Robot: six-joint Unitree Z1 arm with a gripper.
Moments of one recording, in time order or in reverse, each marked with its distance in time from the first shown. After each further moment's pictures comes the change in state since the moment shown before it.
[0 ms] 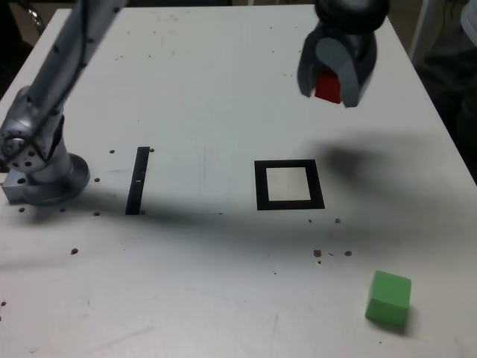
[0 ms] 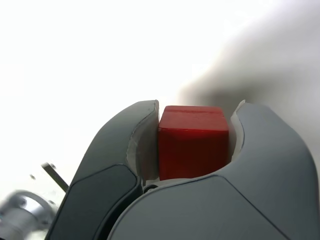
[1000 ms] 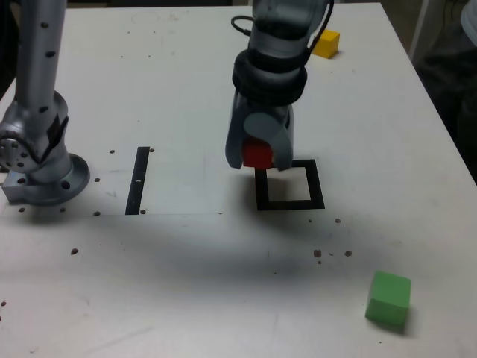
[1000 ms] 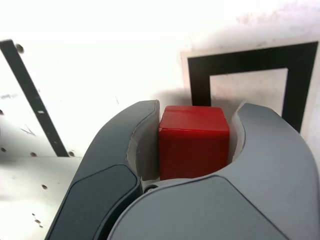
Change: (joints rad) arm -0.147 -0.216 0.649 -0.312 -0.151 -0.500
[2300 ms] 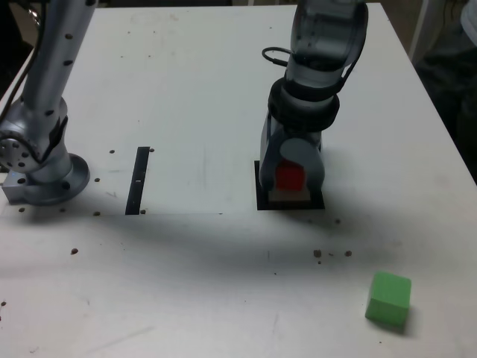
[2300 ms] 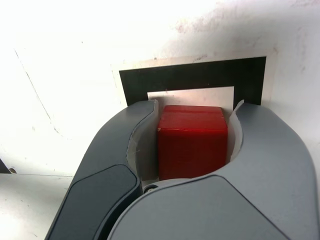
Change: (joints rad) arm 0.036 0.144 -0.071 -0.092 -0.017 0.017
